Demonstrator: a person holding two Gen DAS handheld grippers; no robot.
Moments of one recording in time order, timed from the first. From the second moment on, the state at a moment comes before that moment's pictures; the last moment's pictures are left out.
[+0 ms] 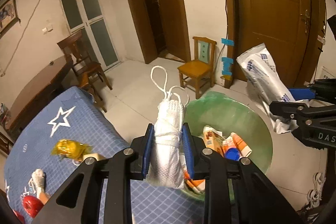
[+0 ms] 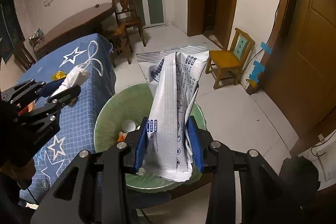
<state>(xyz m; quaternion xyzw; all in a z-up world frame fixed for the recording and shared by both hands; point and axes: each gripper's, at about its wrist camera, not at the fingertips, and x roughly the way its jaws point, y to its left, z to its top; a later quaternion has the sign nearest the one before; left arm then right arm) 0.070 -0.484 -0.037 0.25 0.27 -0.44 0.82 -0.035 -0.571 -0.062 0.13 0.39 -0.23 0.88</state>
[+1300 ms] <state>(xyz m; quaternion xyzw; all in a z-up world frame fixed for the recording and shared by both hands) 0.079 -0.493 -0.065 0.27 0.28 -0.43 0.81 -0.012 -0.589 -0.080 0.14 0.41 -0.21 0.87</state>
